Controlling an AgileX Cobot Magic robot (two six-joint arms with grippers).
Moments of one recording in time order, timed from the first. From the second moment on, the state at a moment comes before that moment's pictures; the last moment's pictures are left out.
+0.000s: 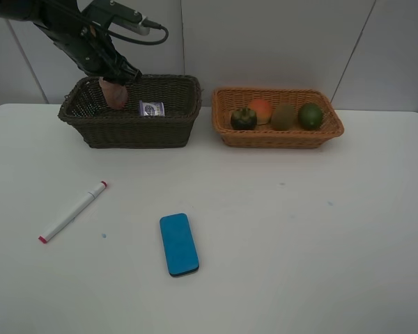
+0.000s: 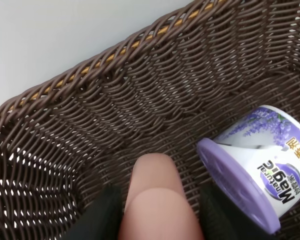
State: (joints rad) left arm -0.27 2.01 -1.50 0.26 0.37 -0.02; right arm 0.00 0.00 -0.53 0.07 1.06 -0.12
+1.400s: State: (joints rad) left arm -0.29 1.99 -1.50 0.23 0.46 -0.02; right arm 0.00 0.00 -0.53 0.07 1.06 -0.12
